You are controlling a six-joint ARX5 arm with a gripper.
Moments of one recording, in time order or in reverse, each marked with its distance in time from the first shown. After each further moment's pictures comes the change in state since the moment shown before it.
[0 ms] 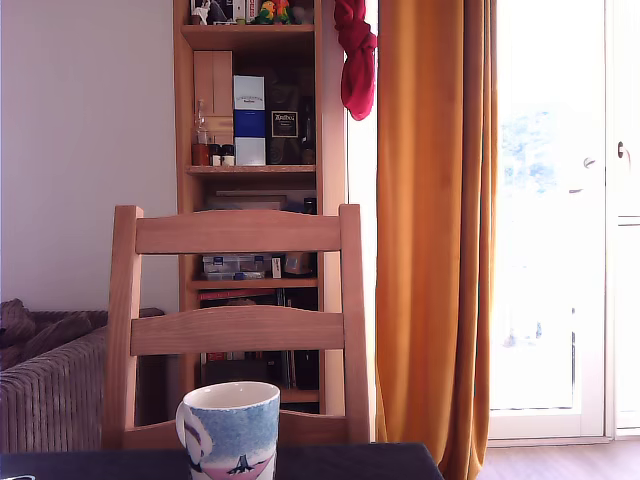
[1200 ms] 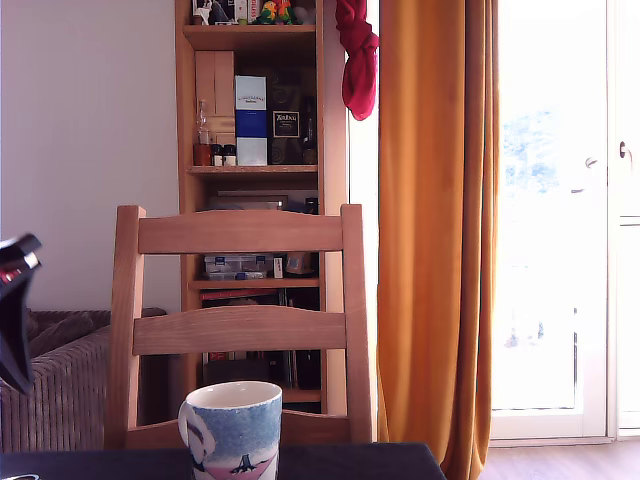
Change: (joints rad) arm -0.193 1.296 0.527 -0.277 -0.195 0.032
